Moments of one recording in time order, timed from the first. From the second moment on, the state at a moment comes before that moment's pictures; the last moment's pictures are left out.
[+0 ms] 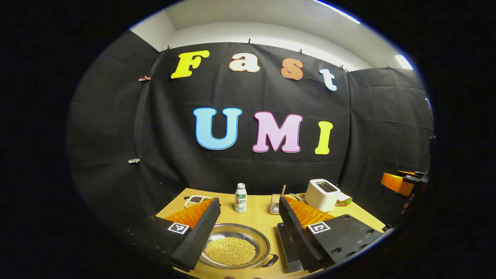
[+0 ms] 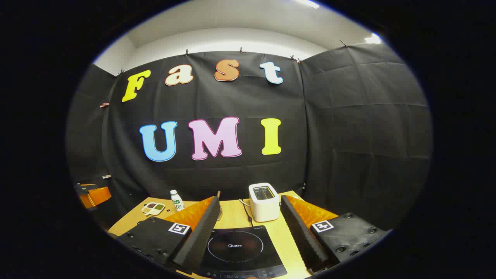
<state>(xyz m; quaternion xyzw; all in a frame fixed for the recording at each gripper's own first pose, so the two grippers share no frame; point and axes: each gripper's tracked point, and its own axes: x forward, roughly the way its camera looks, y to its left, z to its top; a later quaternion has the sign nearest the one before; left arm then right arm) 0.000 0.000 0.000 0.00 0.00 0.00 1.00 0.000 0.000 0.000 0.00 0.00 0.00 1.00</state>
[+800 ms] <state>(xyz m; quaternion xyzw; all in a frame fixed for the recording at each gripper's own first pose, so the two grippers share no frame) -0.013 0.020 -0.016 -0.02 0.01 0.00 1.00 -0.017 0.009 -0.004 0.00 0.00 0.00 1.00</state>
